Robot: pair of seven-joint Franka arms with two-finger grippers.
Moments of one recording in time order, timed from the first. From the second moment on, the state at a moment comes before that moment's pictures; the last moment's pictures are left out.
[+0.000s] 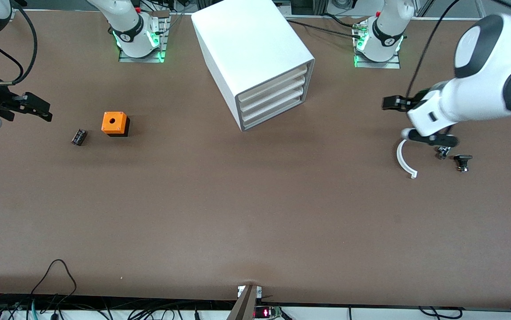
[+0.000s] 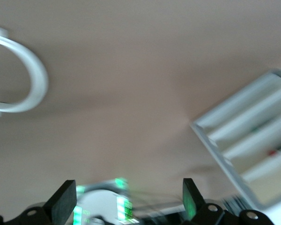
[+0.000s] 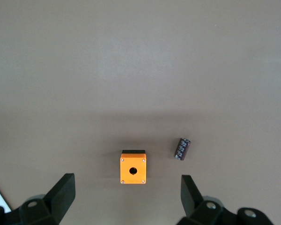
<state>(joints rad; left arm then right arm) -0.06 0.17 -0.11 -1.71 -0.25 1.42 -0.03 0.11 0.00 -0.14 -1.71 -0.03 1.69 -0.03</state>
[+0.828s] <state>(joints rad) -0.07 0.33 -0.30 -2.00 -0.83 1.50 0.11 0.11 -0.02 -0.14 -1.72 -0.03 1.66 -0.03</state>
